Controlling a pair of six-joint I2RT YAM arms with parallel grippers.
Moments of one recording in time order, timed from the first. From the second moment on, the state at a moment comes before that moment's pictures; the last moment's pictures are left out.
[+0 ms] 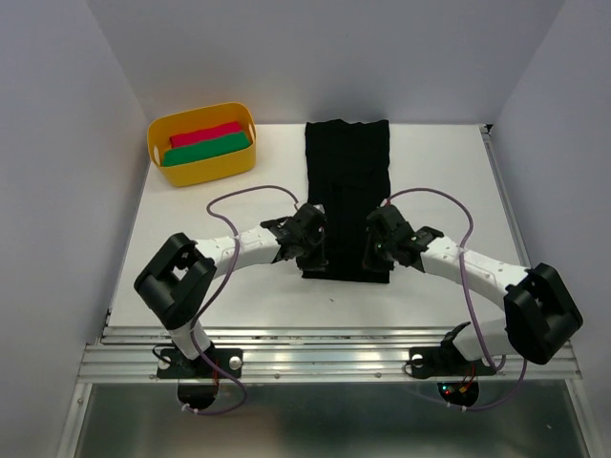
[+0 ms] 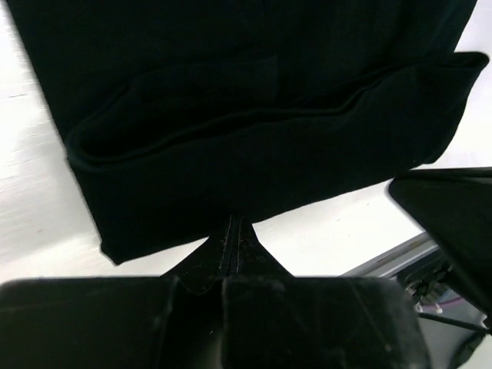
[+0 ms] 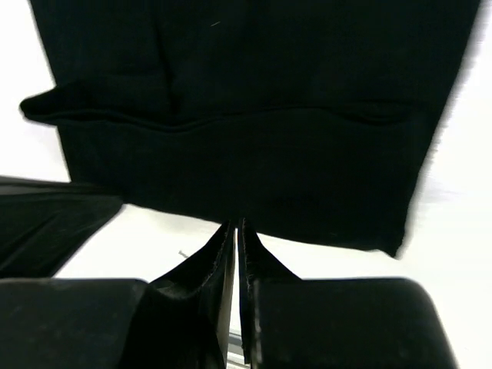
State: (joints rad) left arm -0.82 1.66 1.00 -0.33 0.10 -0.82; right arm 0.63 1.35 0.81 -0.47 0.05 0.81
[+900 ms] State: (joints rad) left arm -0.83 1.67 1.00 -0.34 0.03 -0.78; right arm 0.67 1.45 0.83 -0.44 0.07 0.75
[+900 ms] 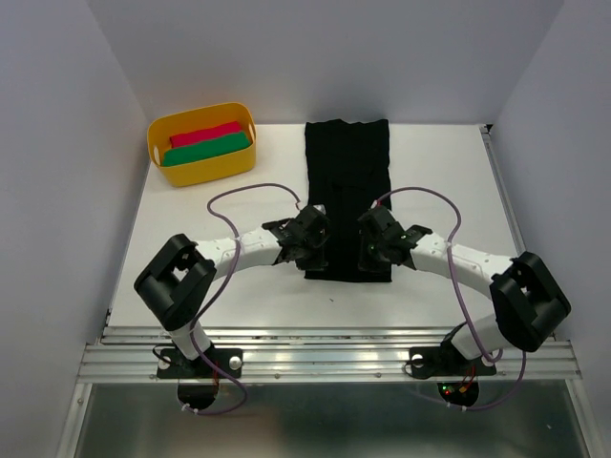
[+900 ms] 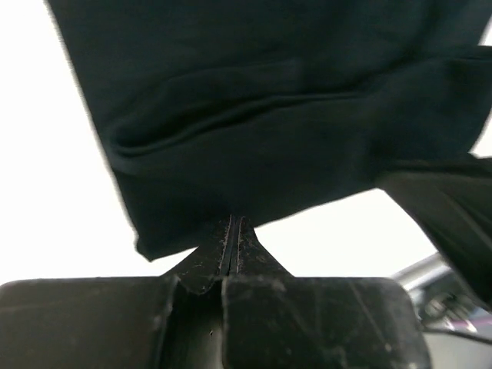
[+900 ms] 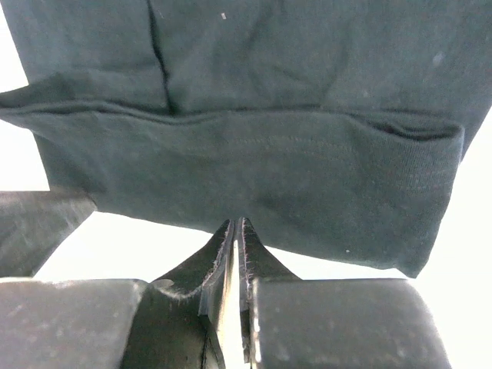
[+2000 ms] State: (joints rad) left arm -0.80 1.69 0.90 -0.17 0.11 -0.77; right arm 0.63 1.45 0.74 -0.38 0.15 0.79
